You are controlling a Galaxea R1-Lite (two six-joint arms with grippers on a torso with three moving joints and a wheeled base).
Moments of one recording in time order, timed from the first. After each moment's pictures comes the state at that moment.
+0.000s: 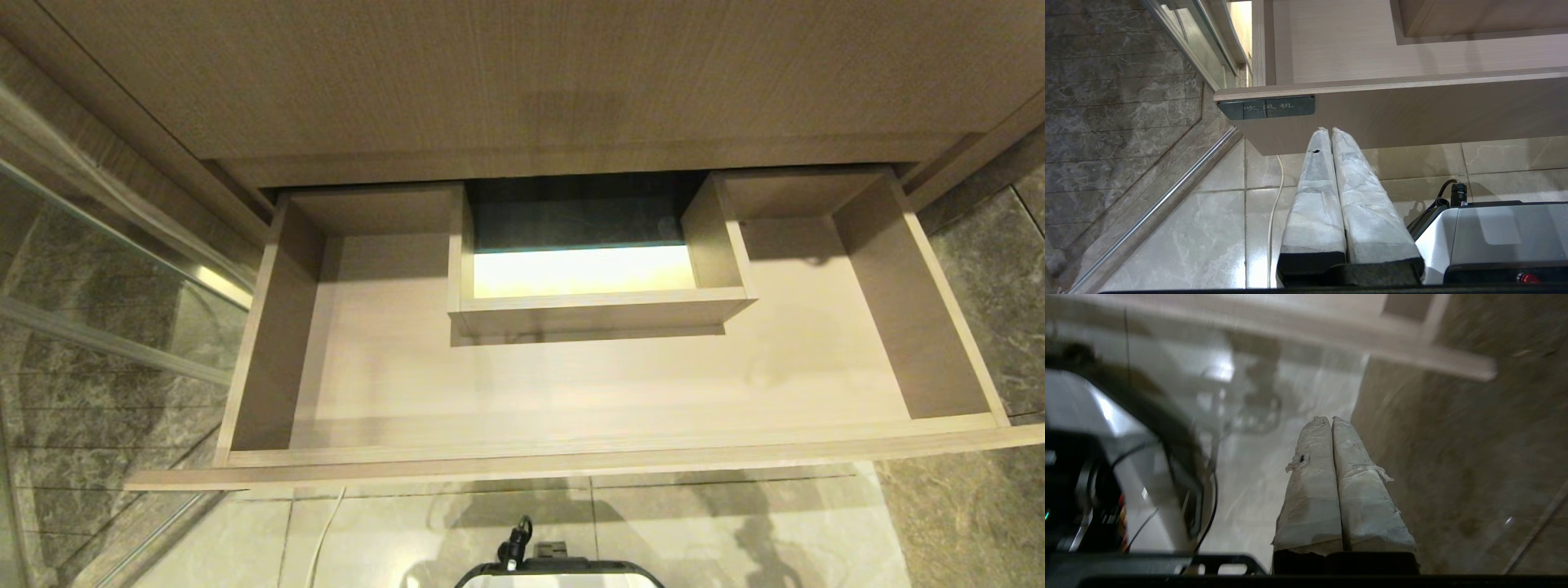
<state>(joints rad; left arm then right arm) 0.00 0.00 0.00 0.00 -0.01 0.00 -0.32 0.90 -0.71 0.46 0.10 -0.51</state>
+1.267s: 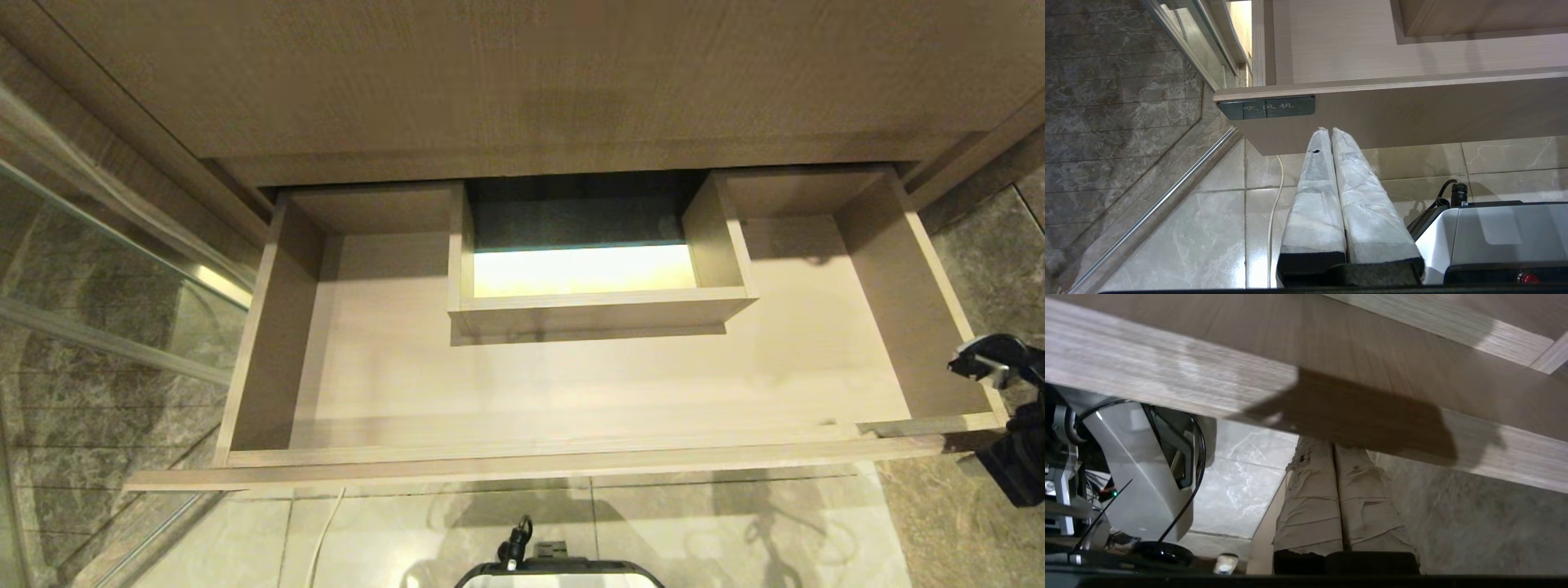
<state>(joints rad) 0.00 0.00 0.00 0.00 -0.01 0.00 -0.33 1.52 -0.78 0.25 0.11 -0.64</state>
